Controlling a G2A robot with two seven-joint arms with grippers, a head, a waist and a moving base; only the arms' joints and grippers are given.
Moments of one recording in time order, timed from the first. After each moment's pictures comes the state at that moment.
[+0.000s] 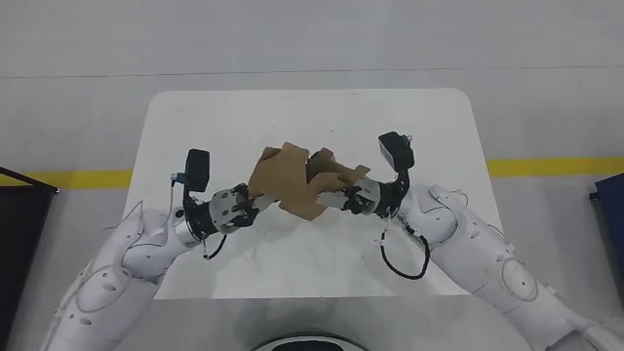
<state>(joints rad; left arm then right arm) 1.36 -1.01 -1.15 -1.73 0.59 -0.87 -0.09 -1.11 -0.88 0.86 -1.66 -0.11 -0.93 0.12</state>
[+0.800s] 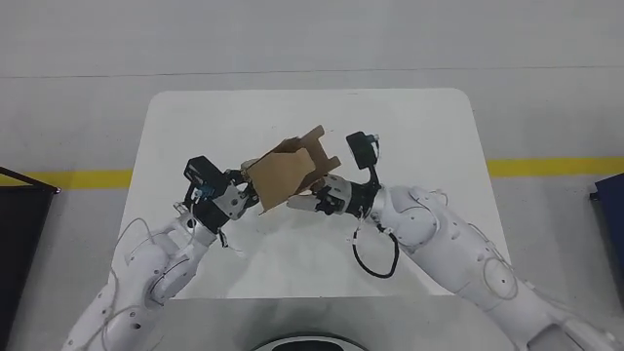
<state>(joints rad) 1.48 -1.04 -1.15 -1.88 1.18 -0.26 0.11 -1.07 -0.96 0.80 -1.66 -0.12 -0.76 0.18</state>
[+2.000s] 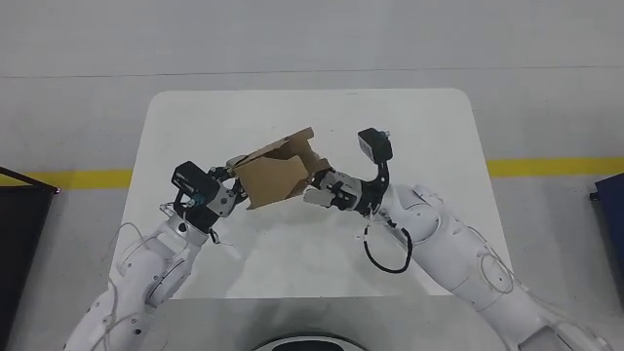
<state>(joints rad) 1.53 -1.06 -1.21 -1.88 1.35 -0.20 0.21 -1.11 -1.01 0.87 -1.60 0.04 -0.90 0.28</state>
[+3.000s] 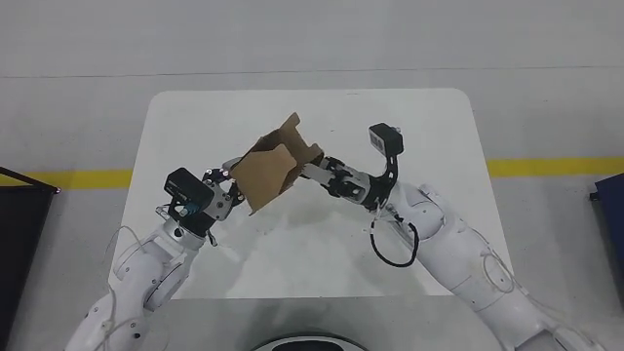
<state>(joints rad) 1.56 -1.07 -1.24 -1.89 1.38 -0.24 0.28 -1.14 -1.03 0.95 -1.58 0.08 -0.90 0.31</state>
